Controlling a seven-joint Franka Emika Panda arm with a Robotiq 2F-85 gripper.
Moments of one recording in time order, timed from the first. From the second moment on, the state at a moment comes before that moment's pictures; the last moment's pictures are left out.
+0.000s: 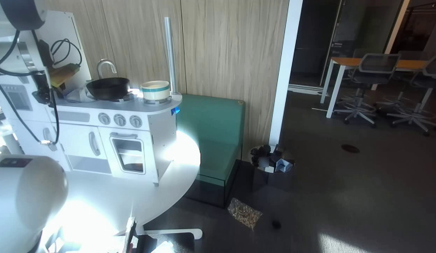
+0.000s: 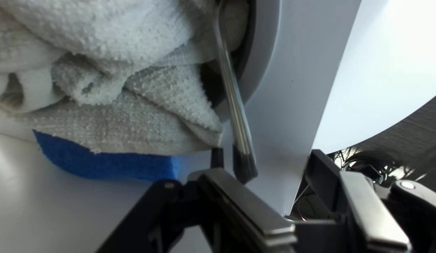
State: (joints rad) arm 0.23 0.43 0.32 -1.72 -0.21 2.53 -0.84
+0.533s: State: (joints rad) arm 0.24 0.39 0.33 -1.77 -0.21 2.52 -0.84
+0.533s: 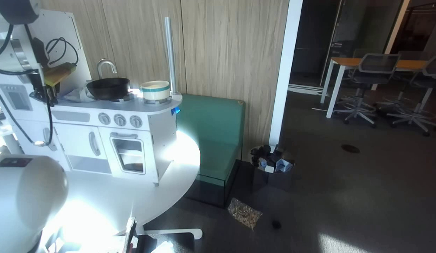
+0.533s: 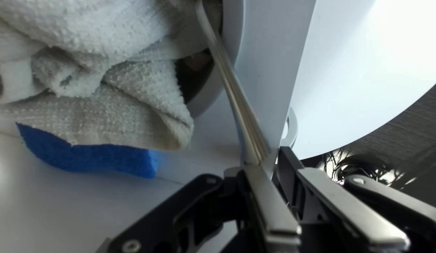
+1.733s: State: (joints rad) arm 0.23 0.36 0.31 -1.79 -0.21 2.54 -0.81
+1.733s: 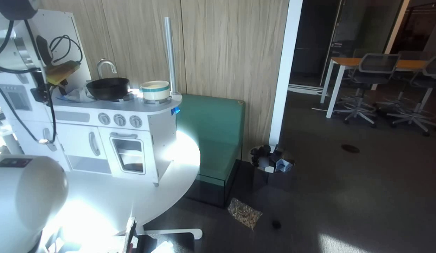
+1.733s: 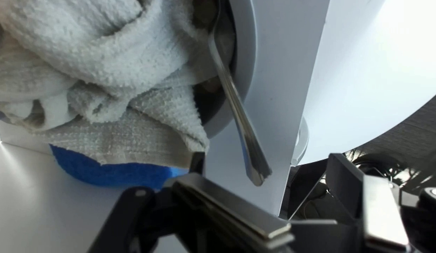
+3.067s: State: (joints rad) arm 0.23 0.27 0.30 -1.81 -0.23 2.64 -0.79
